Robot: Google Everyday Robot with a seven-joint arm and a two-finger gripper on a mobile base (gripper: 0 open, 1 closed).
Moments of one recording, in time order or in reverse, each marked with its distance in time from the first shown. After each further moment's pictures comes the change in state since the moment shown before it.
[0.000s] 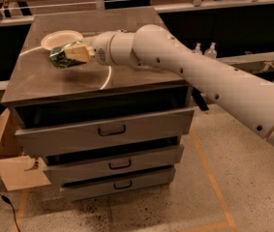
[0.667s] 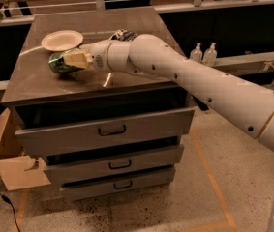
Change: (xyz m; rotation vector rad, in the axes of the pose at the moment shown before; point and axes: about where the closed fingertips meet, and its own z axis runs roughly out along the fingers) arm 0.022 0.000 0.017 -0.010 0.001 0.044
